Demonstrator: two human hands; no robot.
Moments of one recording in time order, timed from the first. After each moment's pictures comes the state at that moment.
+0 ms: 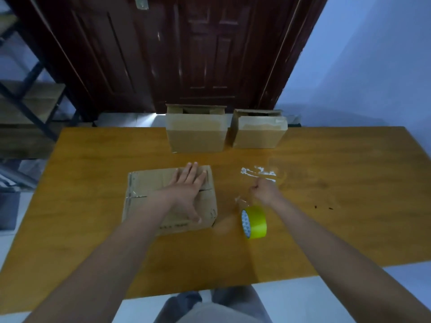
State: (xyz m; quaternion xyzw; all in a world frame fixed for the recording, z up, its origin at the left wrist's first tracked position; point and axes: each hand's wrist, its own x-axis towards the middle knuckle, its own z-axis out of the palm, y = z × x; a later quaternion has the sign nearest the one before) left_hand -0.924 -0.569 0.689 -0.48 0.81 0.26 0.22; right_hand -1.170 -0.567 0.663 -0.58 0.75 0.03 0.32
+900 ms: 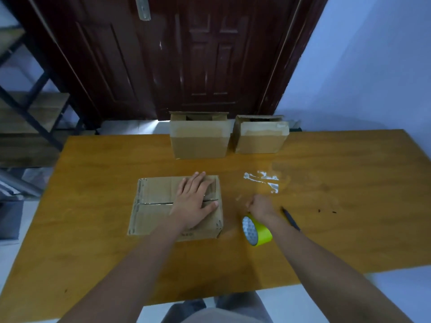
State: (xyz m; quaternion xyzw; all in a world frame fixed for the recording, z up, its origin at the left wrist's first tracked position) left_hand -0.929 -0.545 0.651 -0.55 0.81 0.19 -0.05; right_hand -1.148 -0.547 0.635 -0.53 0.77 0.01 0.35
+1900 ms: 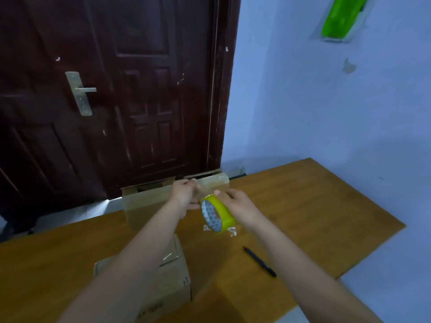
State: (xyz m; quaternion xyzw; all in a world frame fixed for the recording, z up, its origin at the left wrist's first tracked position) left_hand -1.036 -0.614 0.807 -0.54 0.47 0.61 -0.35; right_hand -1.159 -0.520 0.824 -0.50 0.68 -0.38 0.37
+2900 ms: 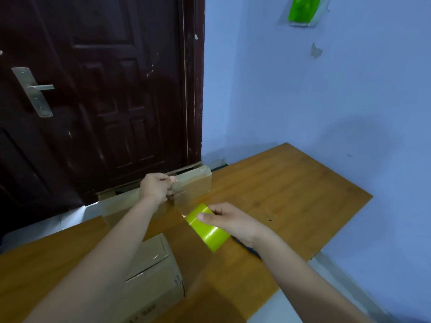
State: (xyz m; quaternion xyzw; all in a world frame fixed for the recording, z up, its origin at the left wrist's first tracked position) left_hand -1.016 -0.638 0.803 -0.57 0.60 0.47 -0.32; right_hand -1.150 -0.471 0.824 -0.54 0.59 -0.34 0.50
